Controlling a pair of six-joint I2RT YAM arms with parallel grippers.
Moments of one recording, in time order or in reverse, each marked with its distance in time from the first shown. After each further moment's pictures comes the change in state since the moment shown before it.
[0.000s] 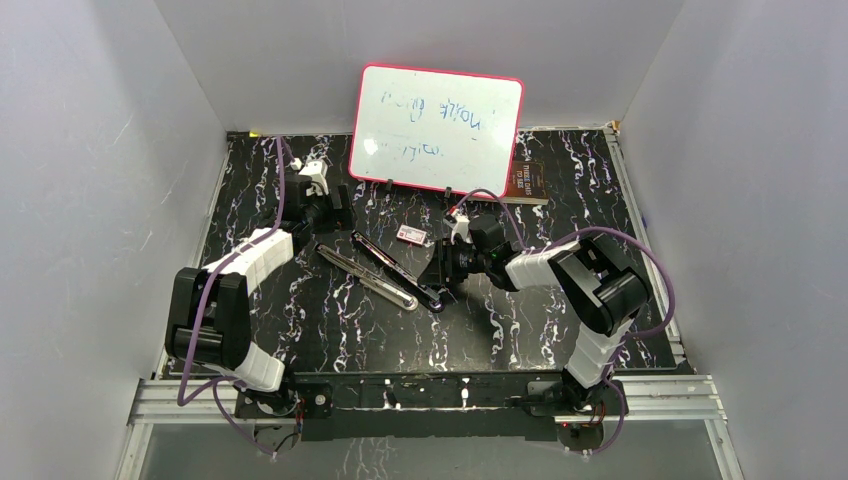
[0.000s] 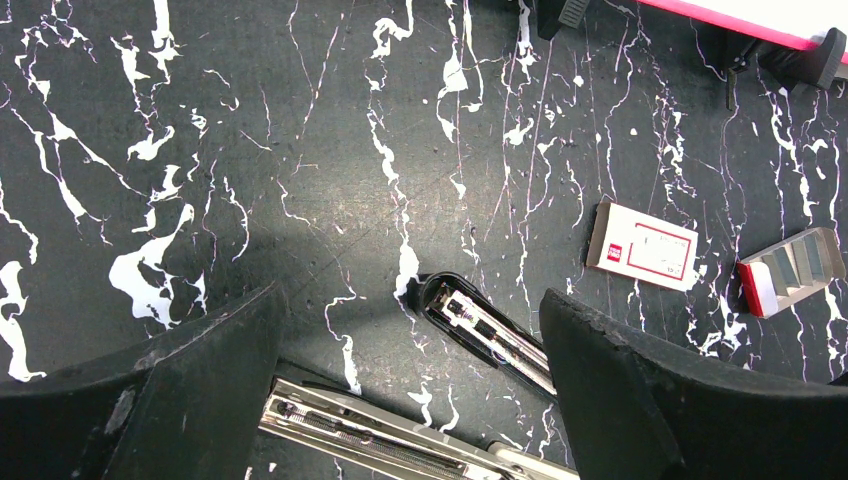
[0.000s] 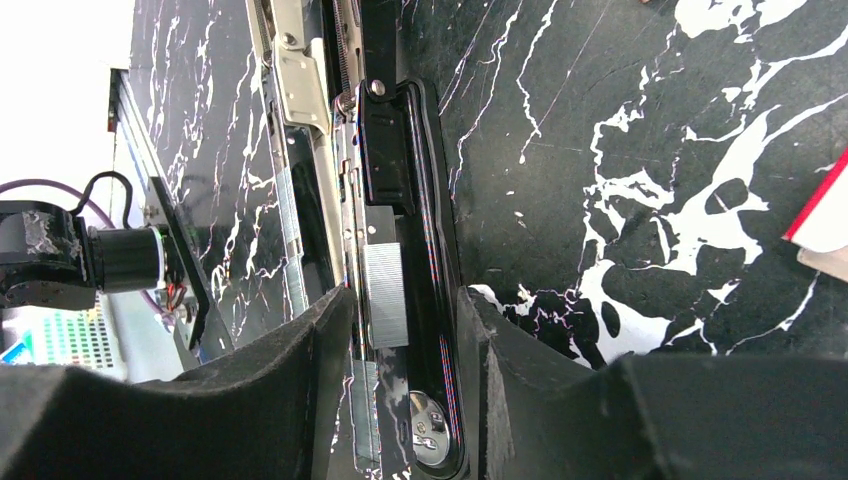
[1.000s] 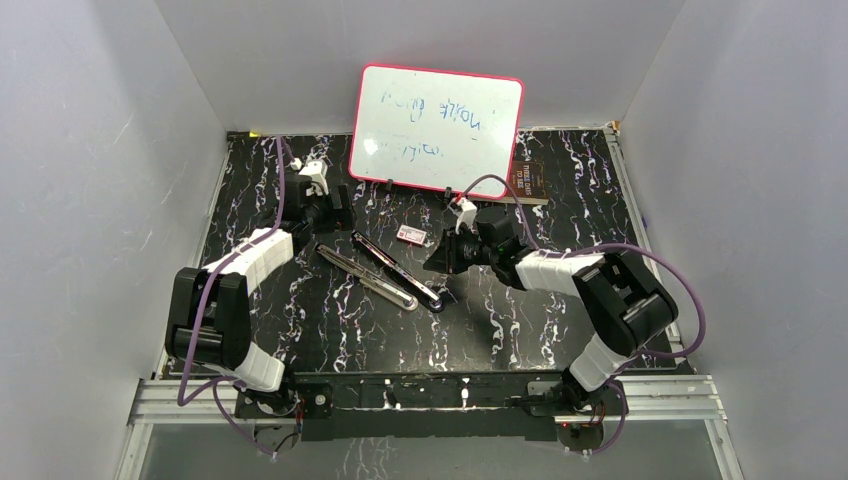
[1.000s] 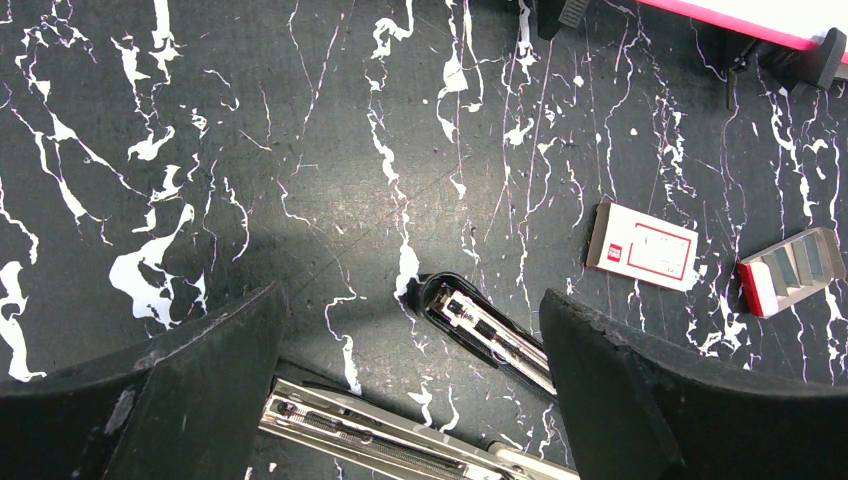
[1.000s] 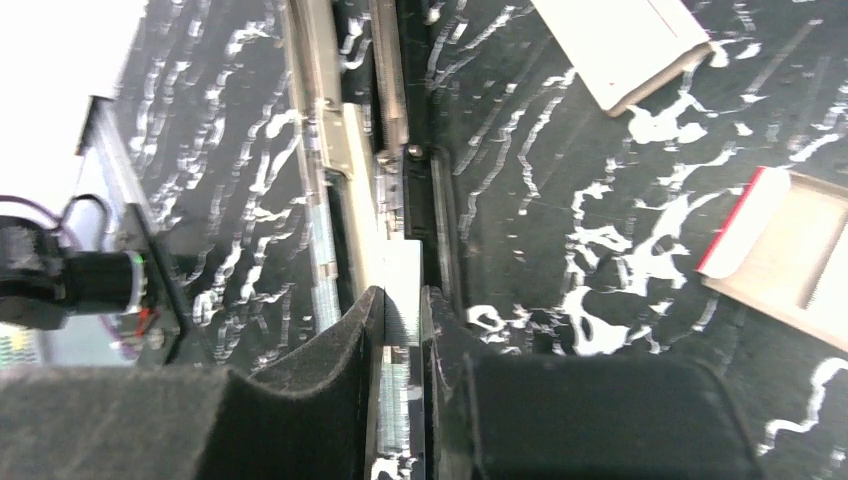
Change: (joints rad) left arm 0.000 0.000 0.000 0.000 0.000 0.000; right arm -0.005 -0.147 0.002 -0.041 0.065 -0.069
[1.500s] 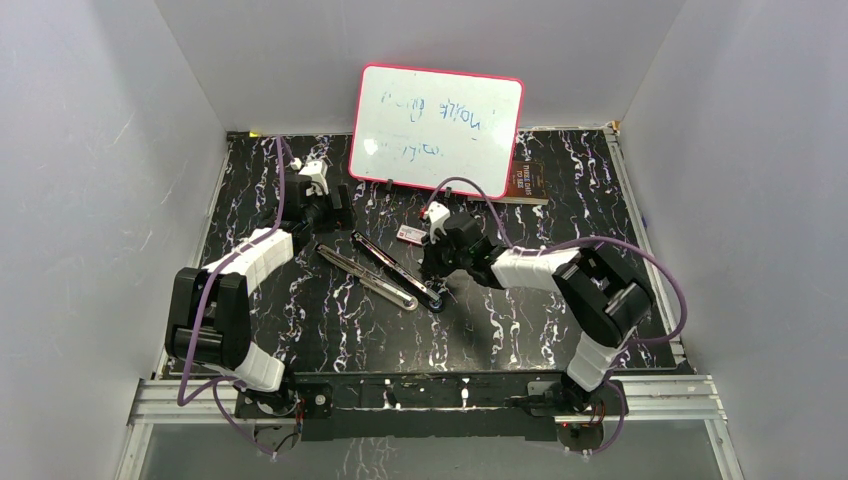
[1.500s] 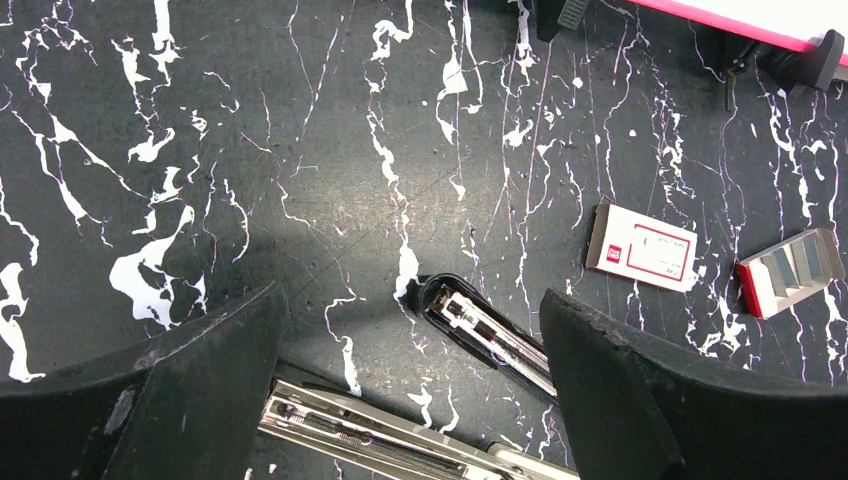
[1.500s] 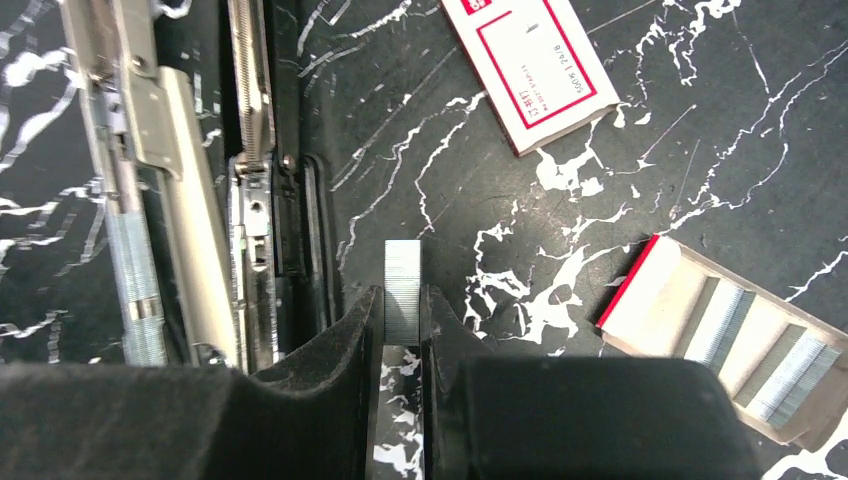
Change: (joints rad) left arm 0.000 0.000 0.000 0.002 0.000 0.000; right arm 0.129 0.079 0.130 -0.188 0.360 -0.360
